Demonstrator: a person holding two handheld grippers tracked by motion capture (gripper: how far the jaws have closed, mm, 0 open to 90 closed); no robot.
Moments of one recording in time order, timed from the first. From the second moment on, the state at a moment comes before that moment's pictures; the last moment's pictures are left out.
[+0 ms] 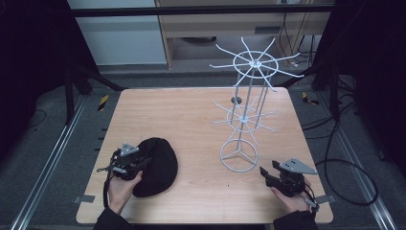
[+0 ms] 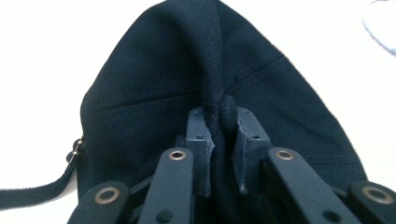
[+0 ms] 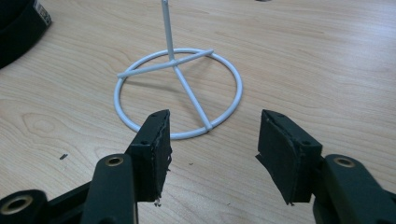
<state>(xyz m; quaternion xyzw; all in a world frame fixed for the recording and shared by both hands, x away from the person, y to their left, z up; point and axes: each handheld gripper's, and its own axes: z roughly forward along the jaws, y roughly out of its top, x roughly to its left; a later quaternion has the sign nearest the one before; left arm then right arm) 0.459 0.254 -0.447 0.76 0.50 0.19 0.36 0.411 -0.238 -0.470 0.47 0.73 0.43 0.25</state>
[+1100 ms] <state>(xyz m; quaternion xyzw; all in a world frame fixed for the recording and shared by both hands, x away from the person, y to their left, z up) 0.397 0.243 -0.353 0.70 0.36 0.26 0.55 0.410 -0.239 -0.471 0.47 0.73 0.43 0.26</state>
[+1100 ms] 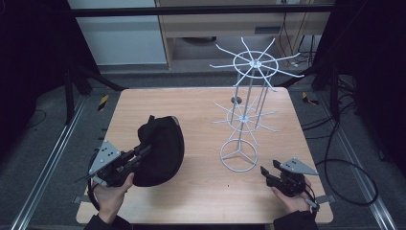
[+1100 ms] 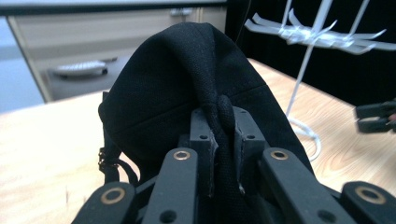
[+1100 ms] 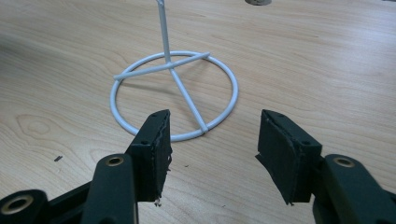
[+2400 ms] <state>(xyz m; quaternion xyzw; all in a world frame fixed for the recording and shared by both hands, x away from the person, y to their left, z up) 0.377 0.207 -0.245 0.62 0.23 0.29 0.69 0.411 -0.239 -0.472 0.47 0.73 0.42 0.27</state>
